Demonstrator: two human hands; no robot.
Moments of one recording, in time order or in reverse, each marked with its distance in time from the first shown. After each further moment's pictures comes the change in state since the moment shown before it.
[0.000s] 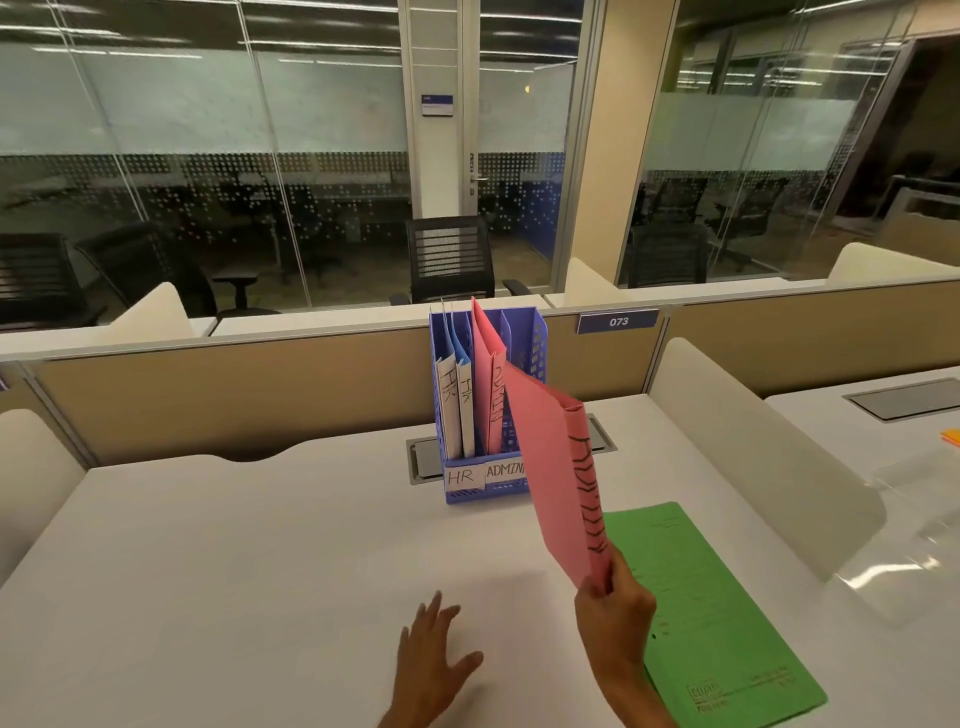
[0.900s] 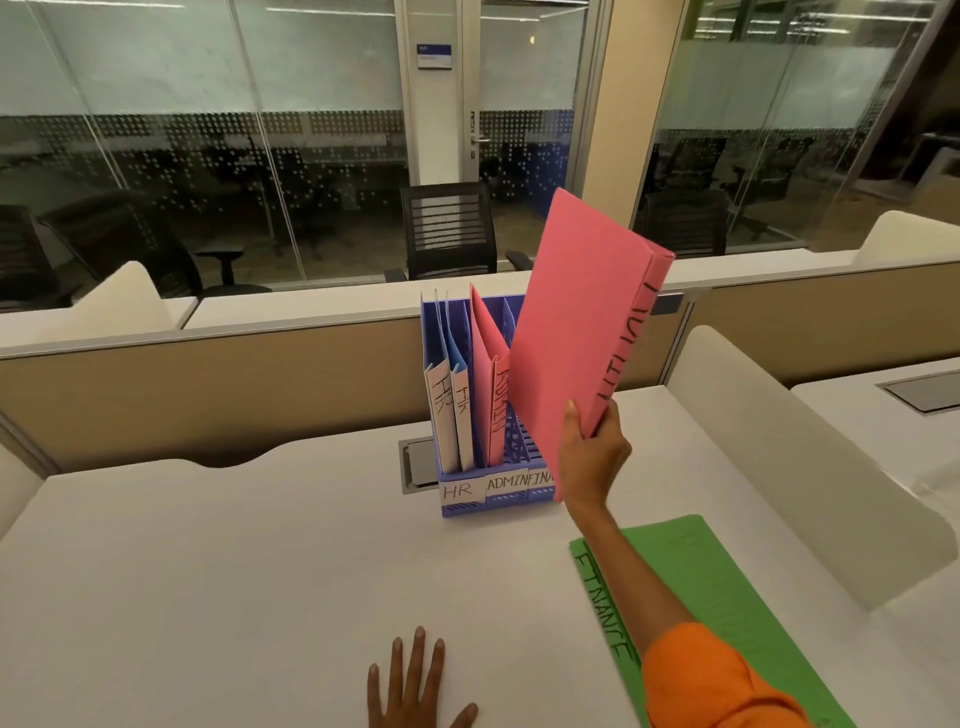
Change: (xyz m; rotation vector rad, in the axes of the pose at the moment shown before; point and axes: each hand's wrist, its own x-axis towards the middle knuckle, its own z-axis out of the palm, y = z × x) left_hand 0.038 -0.043 0.044 0.252 0.157 0.054; right_hand 0.191 -0.042 0.120 0.426 0.162 0.108
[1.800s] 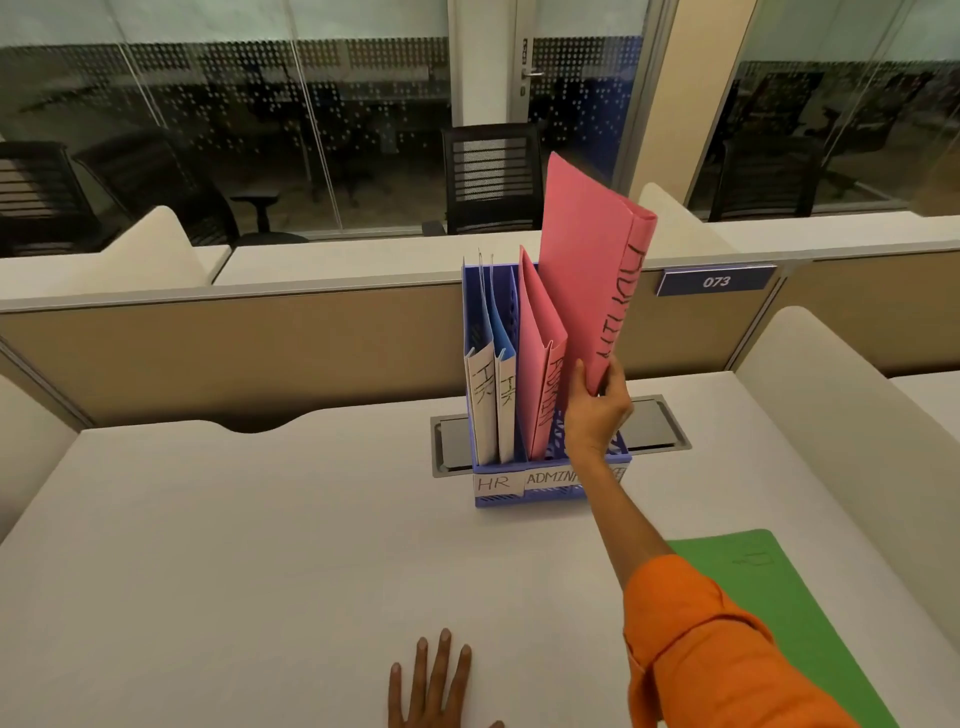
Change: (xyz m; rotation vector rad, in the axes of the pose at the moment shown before) left_hand 0.007 -0.012 0.021 0.071 0.056 -0.016; right_hand 0.030 0.065 0.111 0.108 -0.088 0.091
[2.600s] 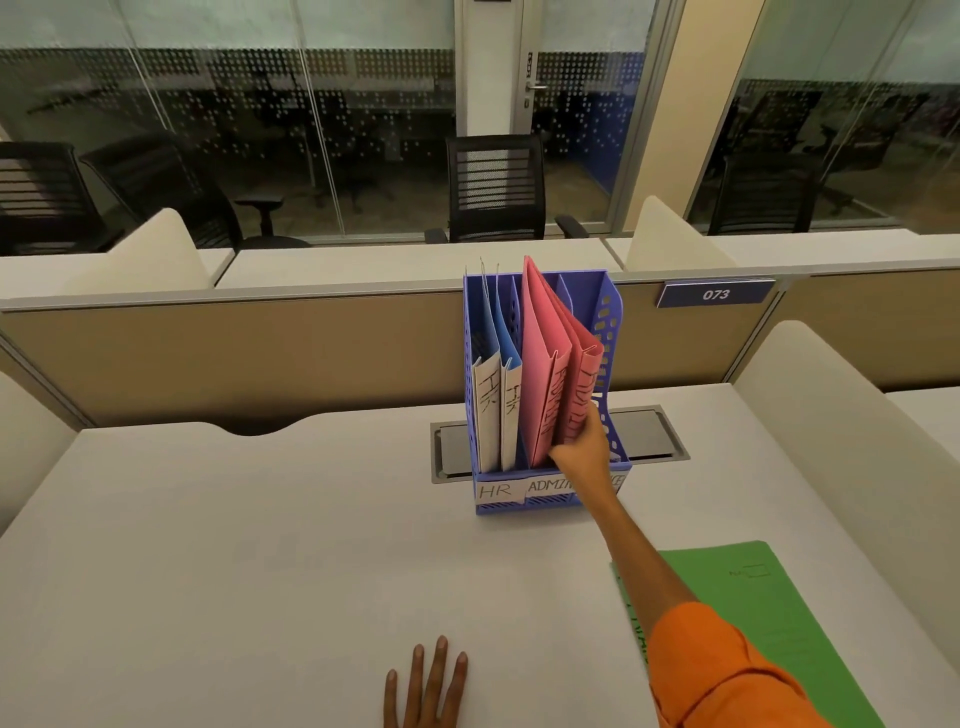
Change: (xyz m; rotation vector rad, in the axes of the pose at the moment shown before) left_hand 0.000 0.006 -0.017 0.142 0.087 0.037; right_hand -0.017 0.036 -0.026 -0.256 -0.493 0.194
